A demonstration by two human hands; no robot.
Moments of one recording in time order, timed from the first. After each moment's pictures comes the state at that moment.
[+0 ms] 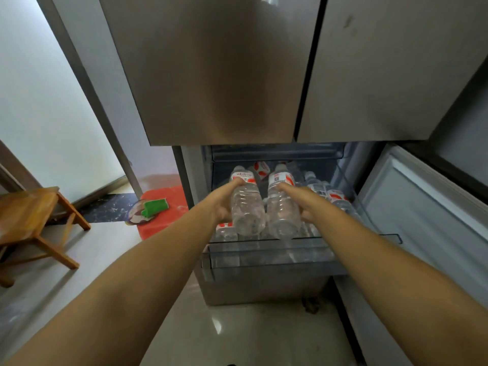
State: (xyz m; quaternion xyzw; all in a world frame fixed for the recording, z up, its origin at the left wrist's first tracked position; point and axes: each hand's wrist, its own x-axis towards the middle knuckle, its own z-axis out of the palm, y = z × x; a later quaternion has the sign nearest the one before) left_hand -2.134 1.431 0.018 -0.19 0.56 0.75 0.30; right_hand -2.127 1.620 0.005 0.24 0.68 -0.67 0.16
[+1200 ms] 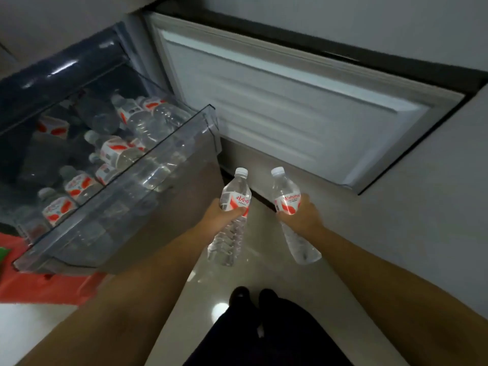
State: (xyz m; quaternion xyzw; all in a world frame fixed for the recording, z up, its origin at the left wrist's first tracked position) left_hand -1.935 1.604 -0.148 0.17 0.76 0.39 0.48; right_hand -1.761 1.740 -0.172 0.56 0.71 -0.42 -0.03
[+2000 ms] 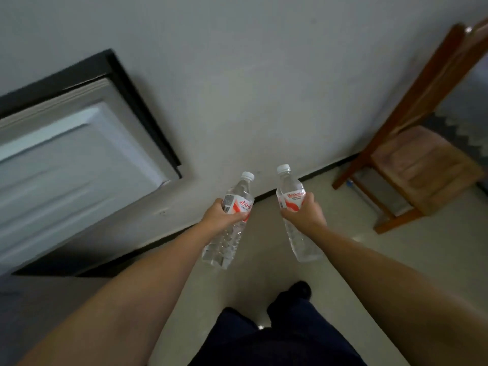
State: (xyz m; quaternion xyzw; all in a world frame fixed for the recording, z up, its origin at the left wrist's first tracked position) left_hand -1.688 1.728 -0.161 0.57 0.60 0.05 0.56; right_hand -1.483 1.637 -0.183 0.86 0.28 -0.36 -0.24
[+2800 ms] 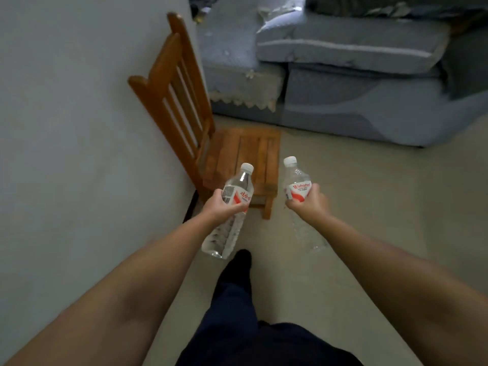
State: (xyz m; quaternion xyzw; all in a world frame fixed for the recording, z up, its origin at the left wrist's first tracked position) left_hand -1.160 1.673 -0.162 0.79 0.24 -0.21 0.53; right_hand -1.100 1.442 -0.174 0.89 -0.13 -0.18 -0.39
